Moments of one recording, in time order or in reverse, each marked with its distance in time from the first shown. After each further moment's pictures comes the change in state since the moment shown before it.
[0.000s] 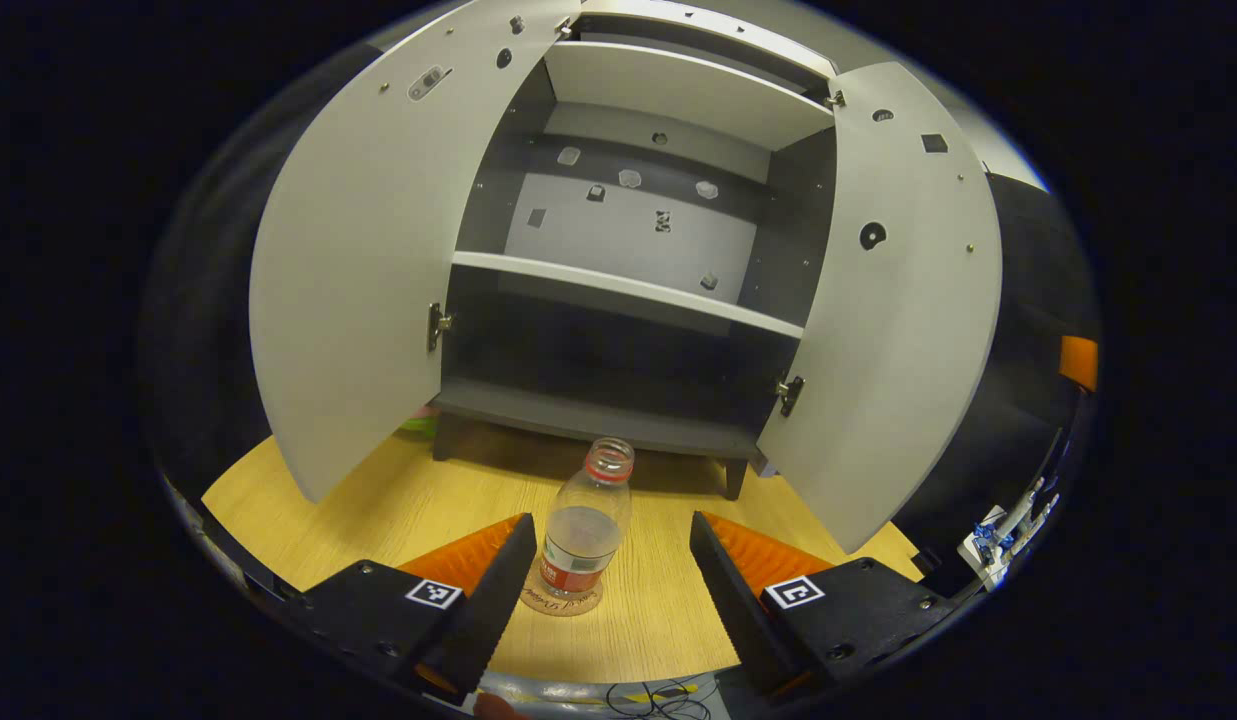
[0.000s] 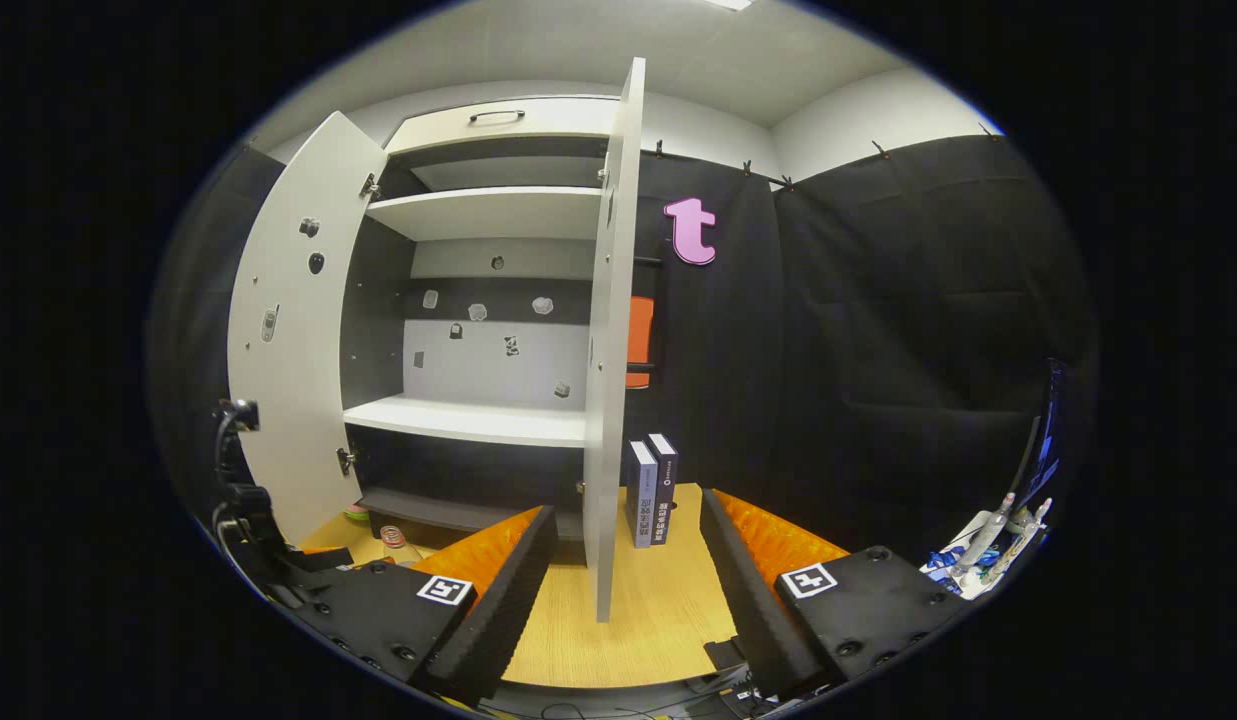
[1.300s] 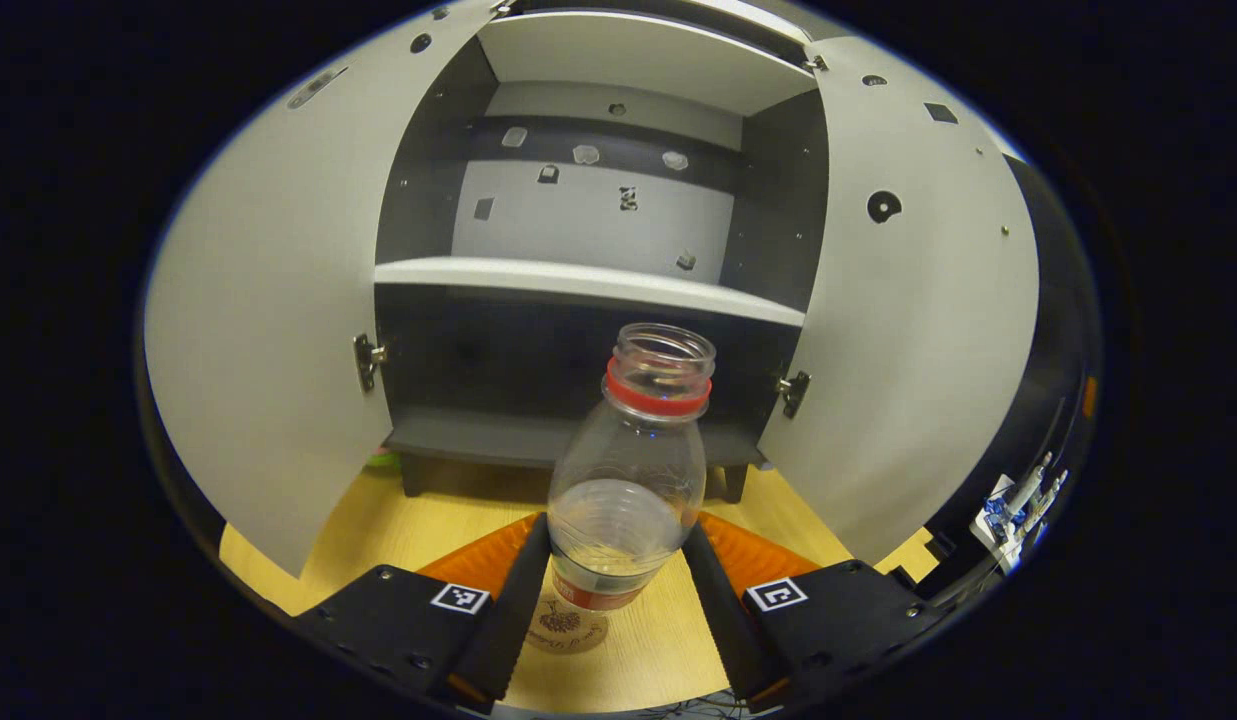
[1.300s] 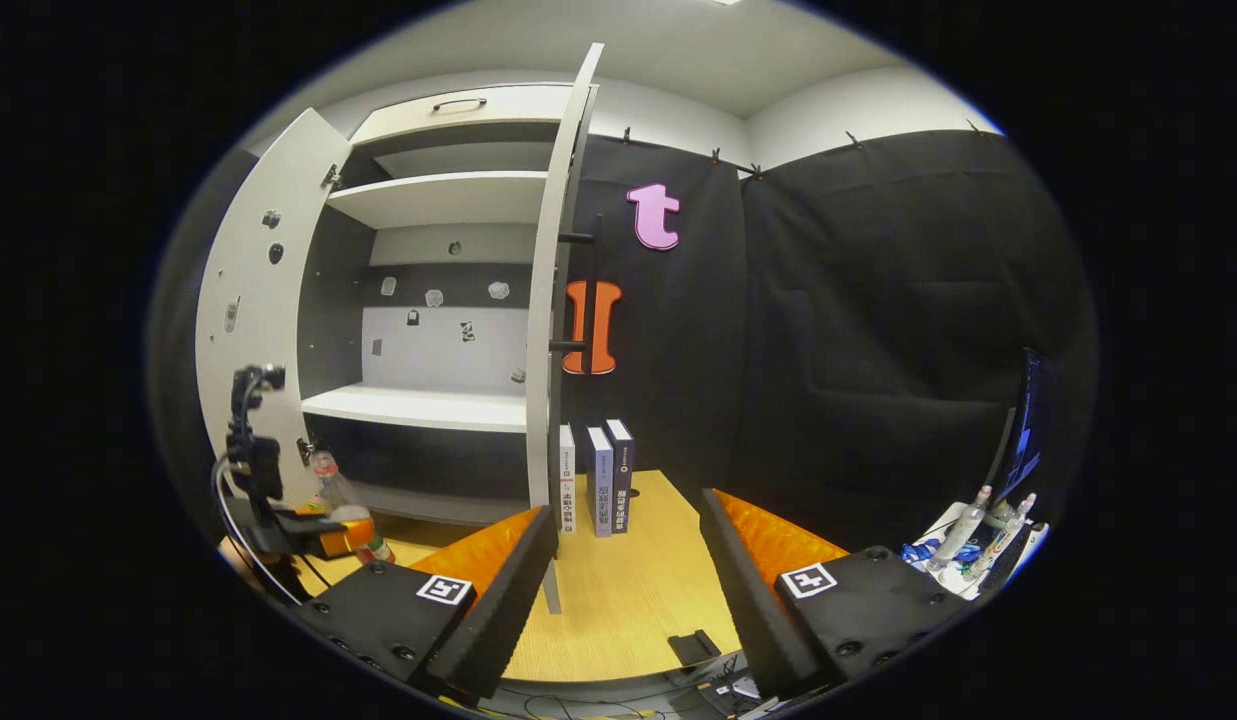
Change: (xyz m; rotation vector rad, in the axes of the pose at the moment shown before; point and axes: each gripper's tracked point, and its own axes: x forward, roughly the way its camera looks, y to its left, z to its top) left arm 0.042 -0.023 0.072 0.121 0.012 -0.074; right arm 0.007 -0.039 -0.011 0.016 0.039 -0.082
